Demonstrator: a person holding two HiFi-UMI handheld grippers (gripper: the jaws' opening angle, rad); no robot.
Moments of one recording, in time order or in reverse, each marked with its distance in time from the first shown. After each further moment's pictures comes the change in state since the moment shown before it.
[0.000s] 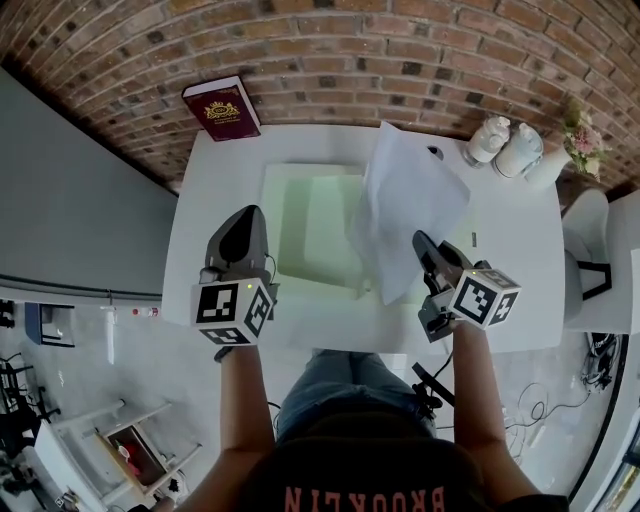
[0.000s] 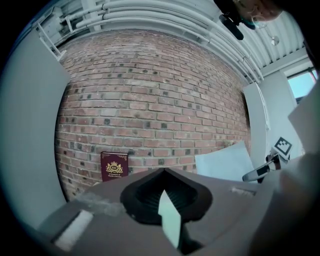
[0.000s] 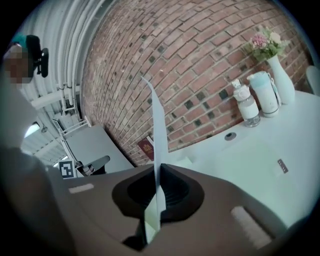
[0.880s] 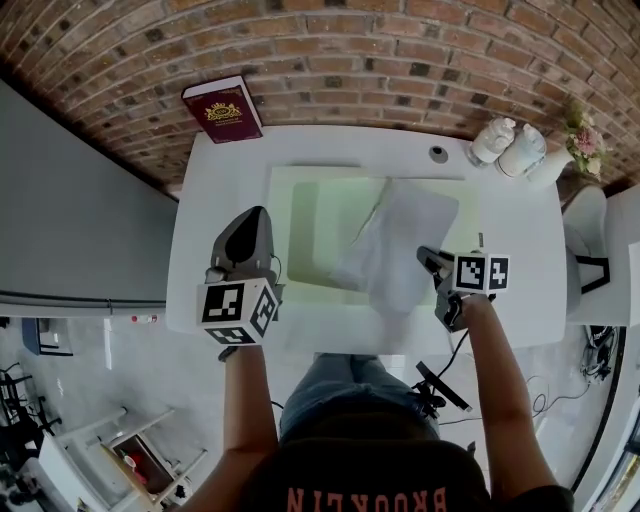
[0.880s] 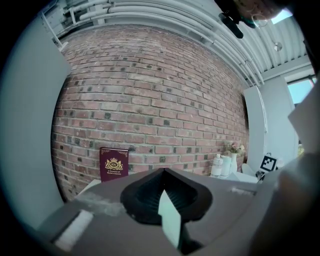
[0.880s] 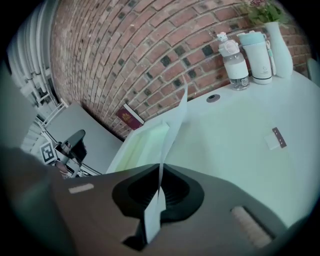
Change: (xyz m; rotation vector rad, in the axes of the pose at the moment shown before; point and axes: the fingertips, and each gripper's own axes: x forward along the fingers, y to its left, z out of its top) left arm 0.012 0.021 -0.012 -0.028 0.016 -0.040; right arm 0.026 -0.071 -0.086 0.124 0.403 -0.135
